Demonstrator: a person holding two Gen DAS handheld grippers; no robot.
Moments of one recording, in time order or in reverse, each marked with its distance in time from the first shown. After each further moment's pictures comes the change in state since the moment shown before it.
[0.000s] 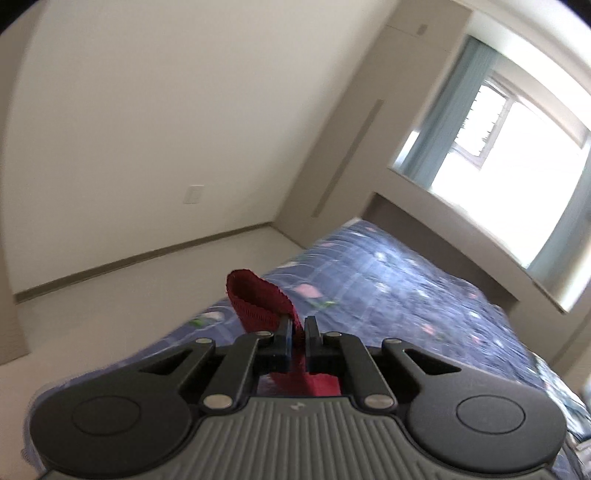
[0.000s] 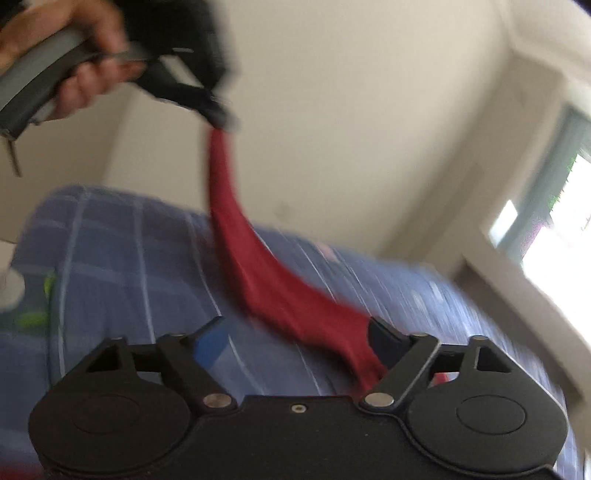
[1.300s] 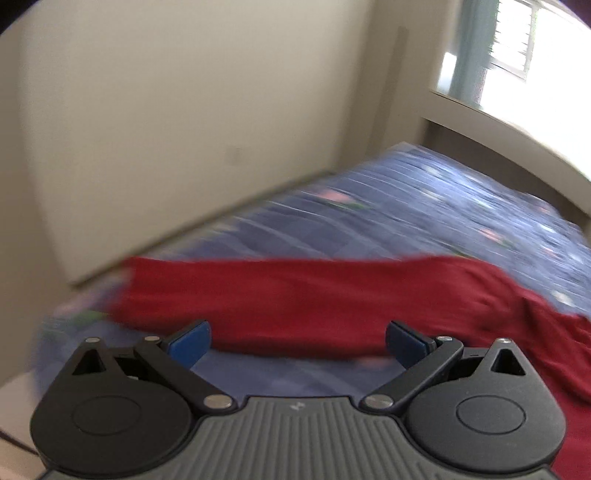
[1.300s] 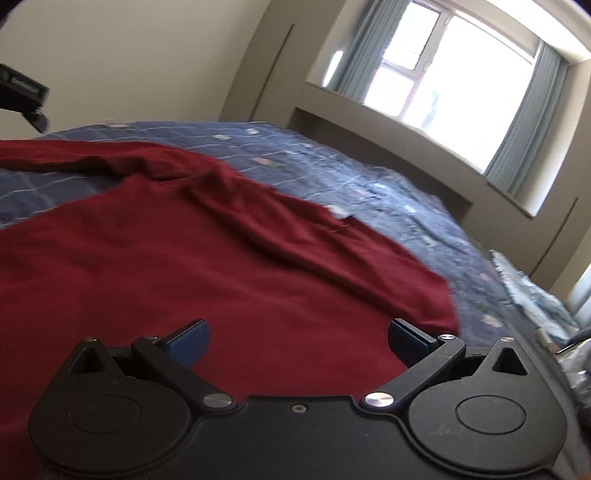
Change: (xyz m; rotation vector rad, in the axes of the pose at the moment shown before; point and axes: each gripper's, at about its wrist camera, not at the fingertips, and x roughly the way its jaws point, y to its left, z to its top) left arm 0.044 -0.067 -0.088 0.142 0.119 0.378; right arm -0.127 -0.095 -0.148 0.439 0.420 -0.453
